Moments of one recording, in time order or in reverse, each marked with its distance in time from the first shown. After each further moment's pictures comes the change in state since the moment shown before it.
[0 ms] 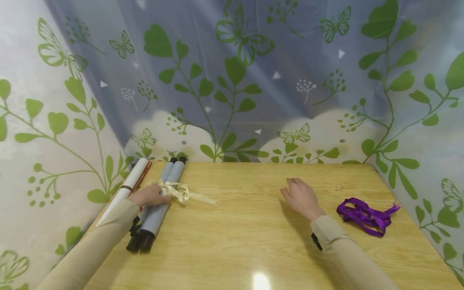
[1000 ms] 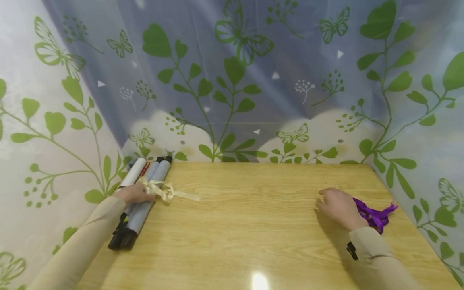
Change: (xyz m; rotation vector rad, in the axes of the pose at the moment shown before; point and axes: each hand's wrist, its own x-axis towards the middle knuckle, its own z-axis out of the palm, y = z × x) left_hand 0.003 -0.041 -0.018 0.049 -0.056 -0.022; right_hand -0.048 0.072 -0.046 -0.141 -0.078 -0.001
